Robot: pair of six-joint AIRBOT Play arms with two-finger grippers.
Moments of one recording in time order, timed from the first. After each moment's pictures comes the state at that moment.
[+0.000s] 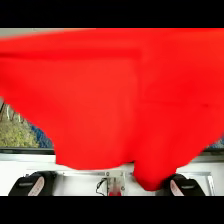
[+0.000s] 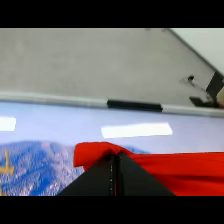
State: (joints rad) left arm 0.08 -0.61 1.45 1.25 -1.06 -1.56; right arm 0.00 -0.76 1.63 -1.57 1.04 1.43
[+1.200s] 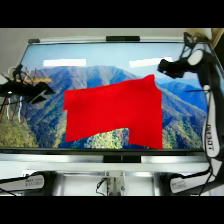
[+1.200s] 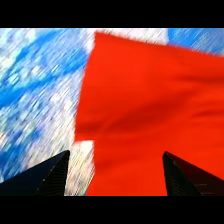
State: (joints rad) left arm 0.25 -1.43 1.31 1.08 -1.23 -1.52; right arm -0.07 -1.65 1.72 -1.30 1.08 1.66
